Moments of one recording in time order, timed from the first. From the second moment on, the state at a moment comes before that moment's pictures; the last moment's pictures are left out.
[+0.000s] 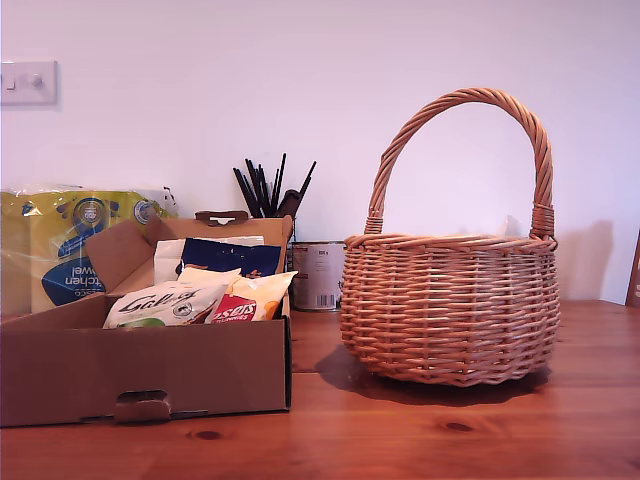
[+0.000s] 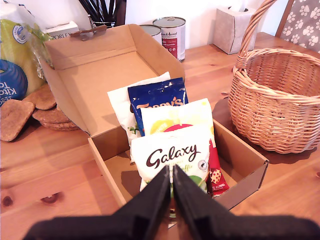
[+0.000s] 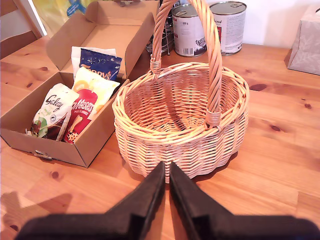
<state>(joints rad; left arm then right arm) -0.36 0.35 0.44 -0.40 0.10 0.00 0.30 0.31 0.55 -0.62 -0.17 0.00</state>
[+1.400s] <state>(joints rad) -0.31 1.14 0.55 -0.02 0.33 0.43 0.30 0.52 0.55 -0.49 -0.36 0.00</state>
